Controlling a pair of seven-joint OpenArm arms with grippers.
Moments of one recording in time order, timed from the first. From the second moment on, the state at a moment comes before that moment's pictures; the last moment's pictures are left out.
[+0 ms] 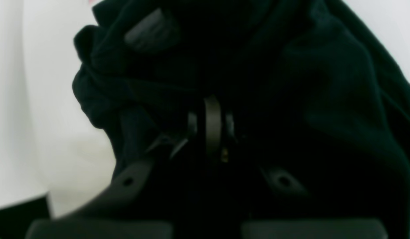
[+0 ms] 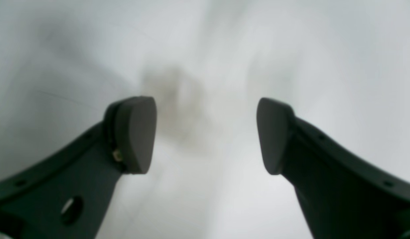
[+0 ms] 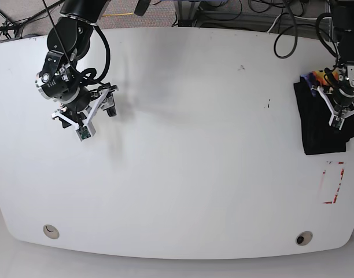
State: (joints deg) left arm 8.6 -35.0 -12.9 72.7 -1.0 -24.5 20.9; right arm -4.0 4.1 22.0 107.2 14.3 41.0 -66.0
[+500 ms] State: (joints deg) left arm 5.2 -40.9 -16.9 68.3 0.4 -33.5 24.7; right arm -4.7 4.1 22.1 107.2 14.3 41.0 -65.9
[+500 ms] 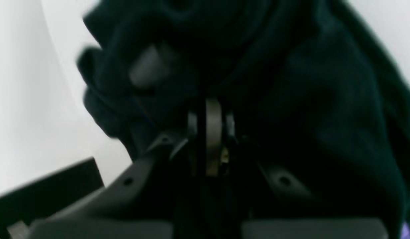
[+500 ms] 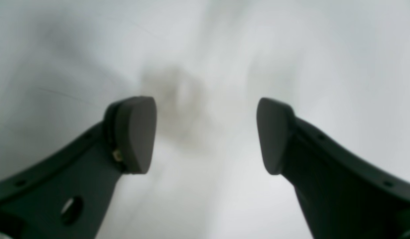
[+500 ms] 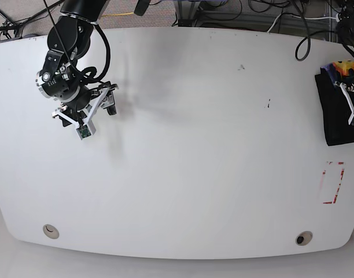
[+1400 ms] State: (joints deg) left arm 6.0 -21.3 -26.3 104.8 0.2 -43.5 34.5; right arm -8.6 4.1 21.9 108.4 13.9 41.0 -53.8
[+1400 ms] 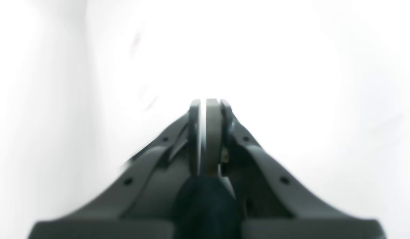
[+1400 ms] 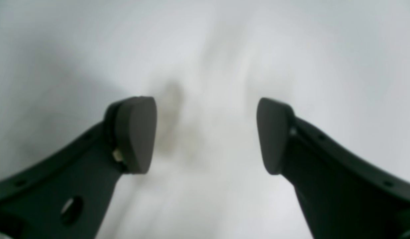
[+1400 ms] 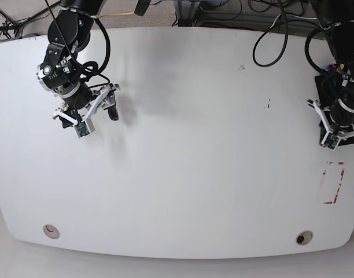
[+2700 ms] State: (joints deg) left arm 67.7 -4.4 -5.2 114.3 6.1 -12.3 -0.6; right arm -56.5 0.2 28.7 109.3 15.4 40.3 -16.4
